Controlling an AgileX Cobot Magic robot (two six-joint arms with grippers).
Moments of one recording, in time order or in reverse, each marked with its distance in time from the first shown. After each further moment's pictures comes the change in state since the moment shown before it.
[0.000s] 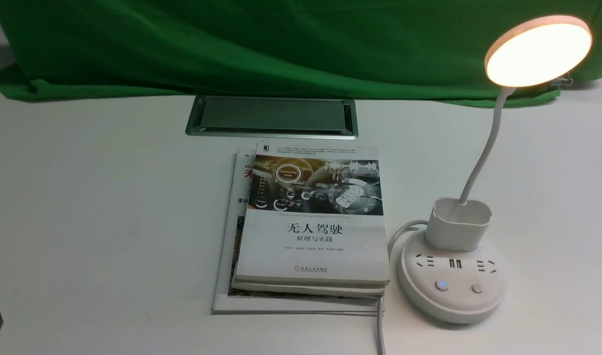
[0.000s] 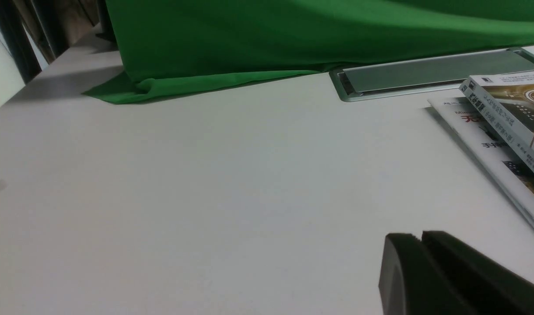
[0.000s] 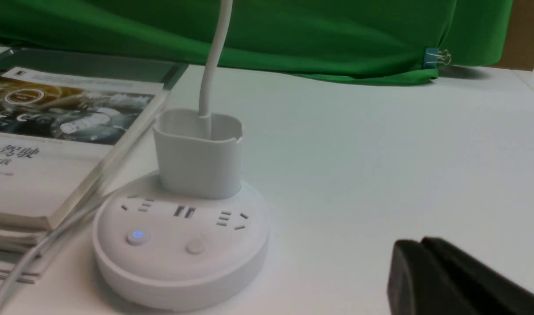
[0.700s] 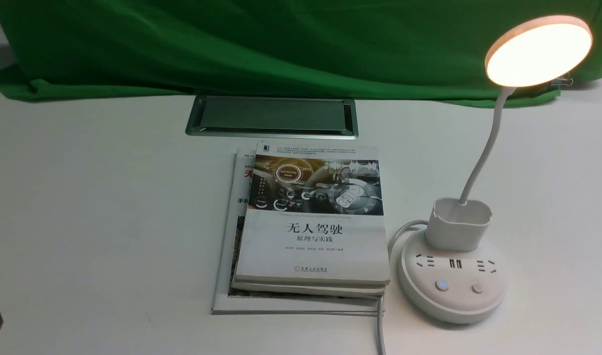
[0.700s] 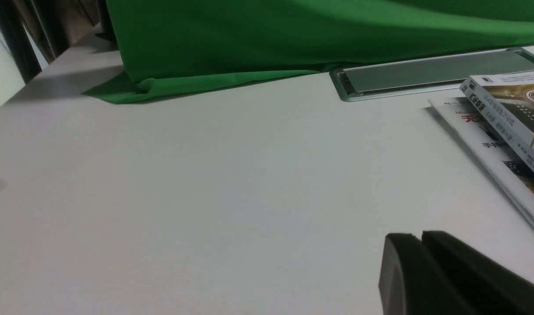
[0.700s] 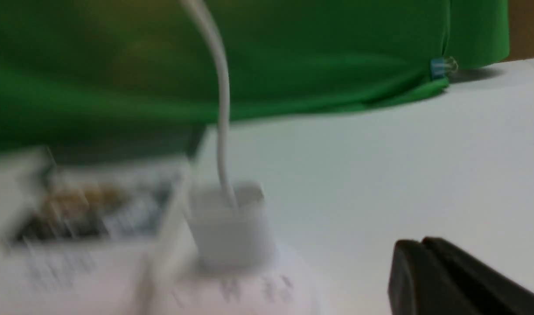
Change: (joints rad) right arm 0.000 0.000 0.000 0.095 -0.137 0.248; left arm 0.000 0.000 0.000 0.000 0.000 -0.001
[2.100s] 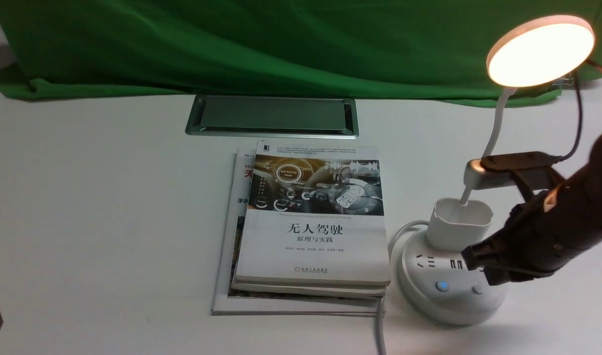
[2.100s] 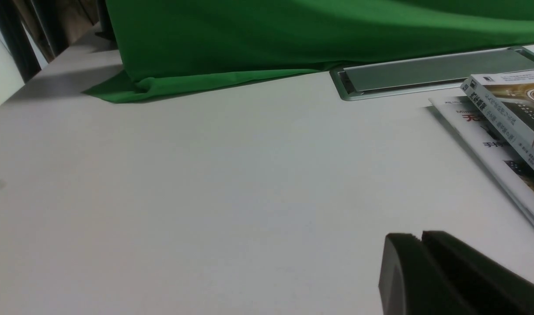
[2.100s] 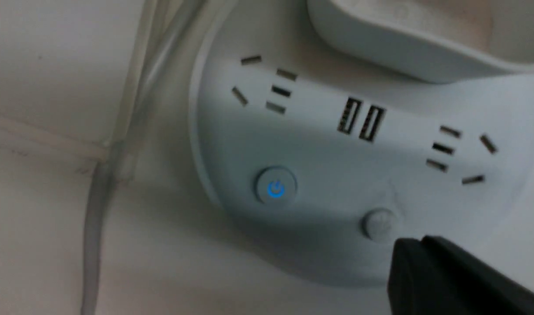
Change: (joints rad) right arm 0.245 1.574 -0.955 -0.064 0.644 -0.115; left arm 0.000 0.000 0.000 0.000 0.000 0.000
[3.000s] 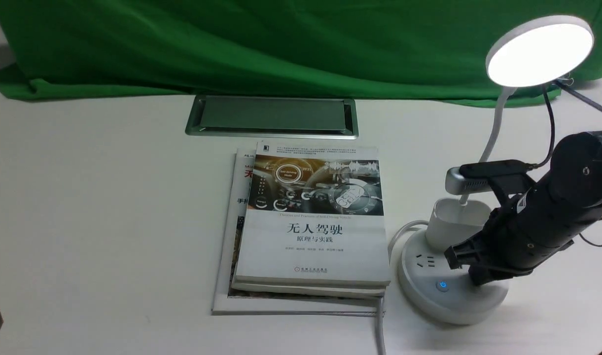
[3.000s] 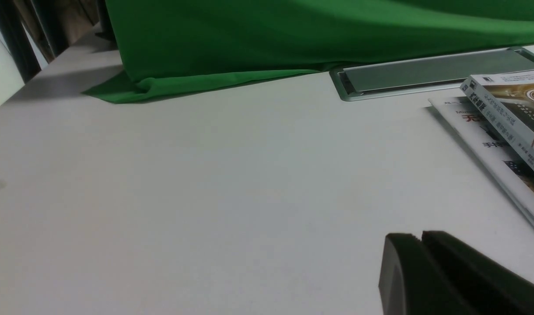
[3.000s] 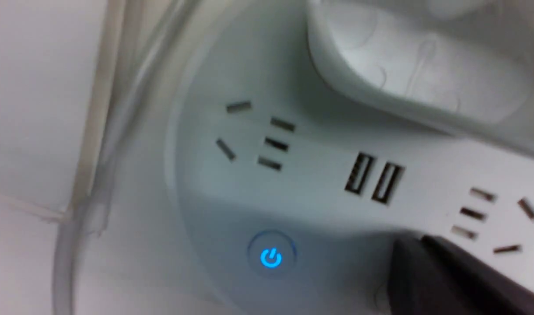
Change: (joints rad) right arm 0.000 0.083 -0.023 0.004 -0.055 -0.008; left arm 0.000 0.000 0.000 0.000 0.000 0.001
